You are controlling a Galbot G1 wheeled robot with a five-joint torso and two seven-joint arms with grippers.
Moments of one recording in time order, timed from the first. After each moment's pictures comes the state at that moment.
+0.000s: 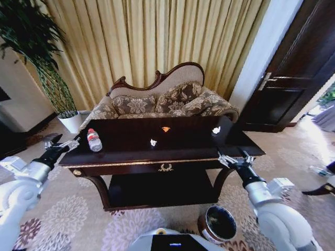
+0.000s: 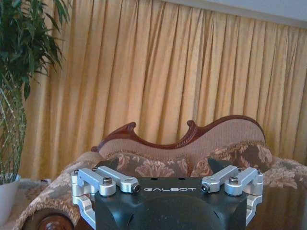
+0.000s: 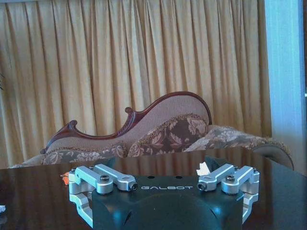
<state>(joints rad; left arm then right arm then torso) 1.59 -0.81 -1.11 -2.06 -1.03 0.20 0.07 -1.74 1.06 0.84 2.44 0.72 -0.23 0.20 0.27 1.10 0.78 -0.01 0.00</state>
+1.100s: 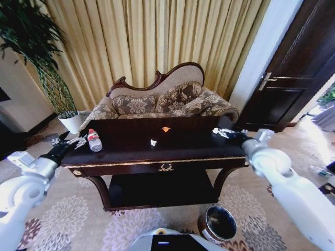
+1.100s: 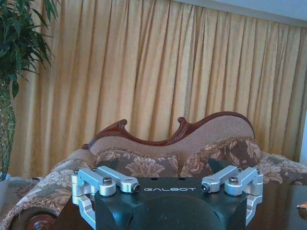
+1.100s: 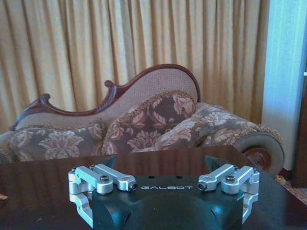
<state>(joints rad) 1.57 -0.79 -1.06 -2.14 -1.04 0.25 -0.01 -0.99 0.69 0.50 1.93 1.05 -0.44 0.35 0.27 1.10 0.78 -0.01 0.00</state>
